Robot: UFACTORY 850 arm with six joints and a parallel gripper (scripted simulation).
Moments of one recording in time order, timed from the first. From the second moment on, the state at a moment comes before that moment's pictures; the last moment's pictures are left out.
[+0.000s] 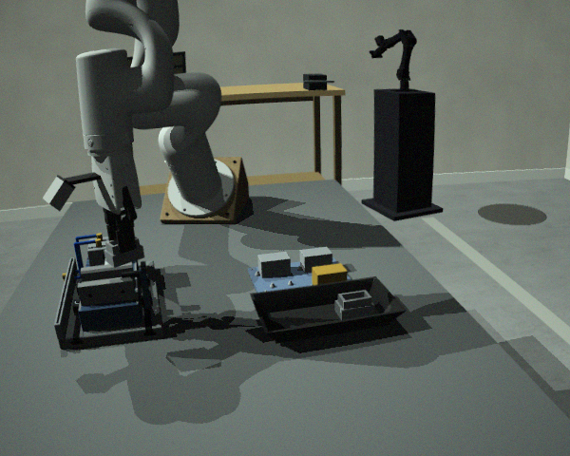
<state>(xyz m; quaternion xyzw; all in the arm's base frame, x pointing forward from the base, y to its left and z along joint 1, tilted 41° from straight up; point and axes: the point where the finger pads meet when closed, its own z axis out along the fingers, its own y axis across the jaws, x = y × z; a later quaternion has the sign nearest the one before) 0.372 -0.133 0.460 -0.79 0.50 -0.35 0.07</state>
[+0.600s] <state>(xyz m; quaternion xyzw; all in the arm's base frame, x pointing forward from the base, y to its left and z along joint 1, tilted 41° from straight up) 0.401 -0.057 0.459 -0.92 0.19 -0.34 -0.05</state>
